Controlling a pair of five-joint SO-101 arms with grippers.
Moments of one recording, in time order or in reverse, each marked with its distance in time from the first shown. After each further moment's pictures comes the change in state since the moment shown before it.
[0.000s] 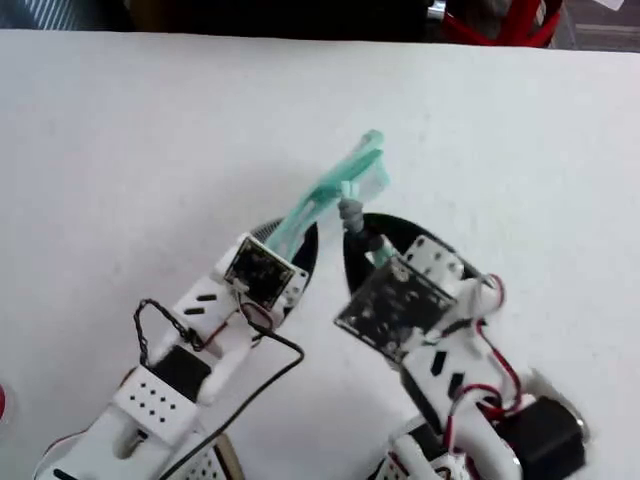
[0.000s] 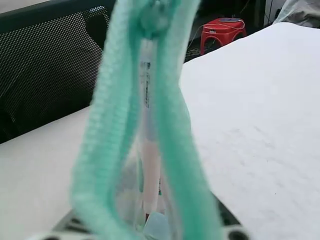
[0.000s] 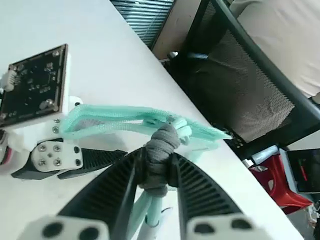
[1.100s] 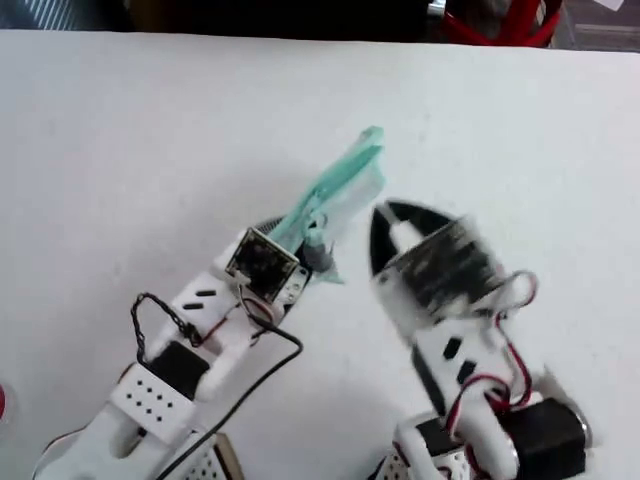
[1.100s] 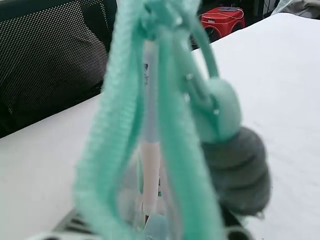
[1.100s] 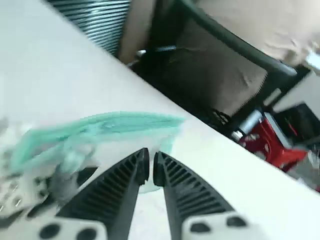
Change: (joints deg) left arm 0.5 0.0 -4.3 7.5 0.0; right arm 13.5 -0.4 0.9 -6.6 -18.0
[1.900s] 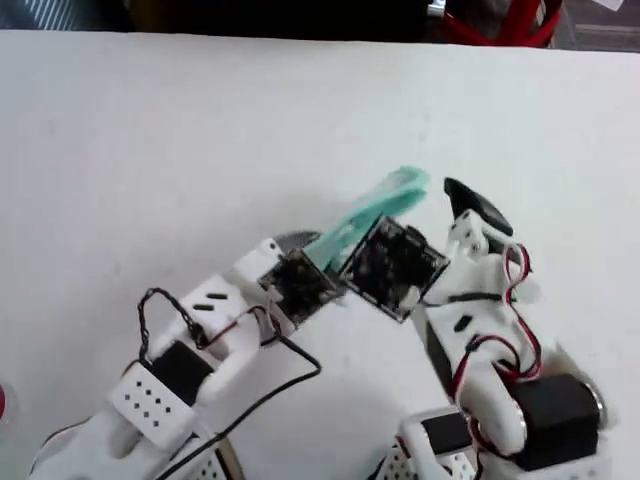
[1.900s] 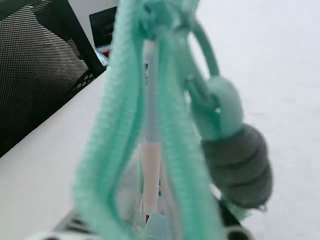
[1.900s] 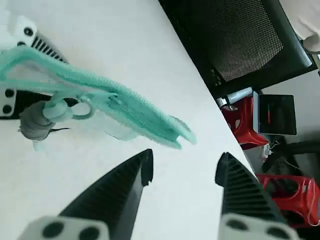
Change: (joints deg) left arm 4.5 0.0 -7.1 15.6 -13.8; right arm 3.7 7.5 -11.3 19.4 36.4
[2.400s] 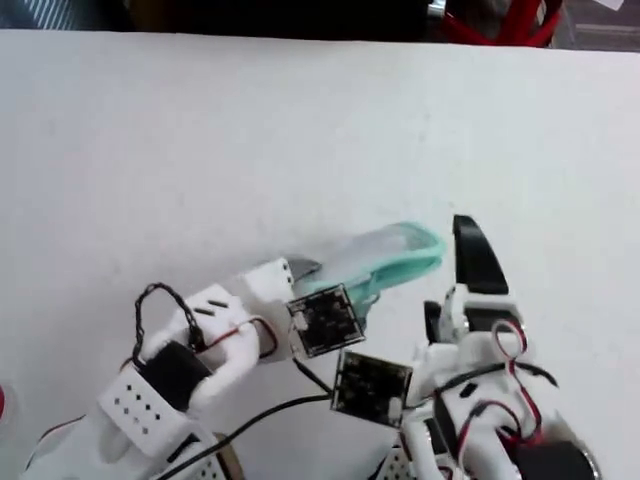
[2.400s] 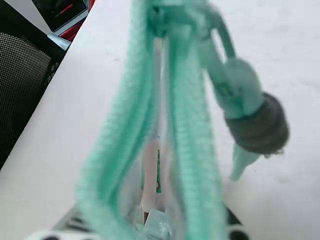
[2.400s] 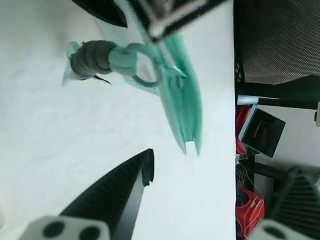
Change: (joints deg) left arm 3.6 -0.1 -6.4 18.3 -12.0; right arm 2.9 -16.8 16.0 7.9 24.6
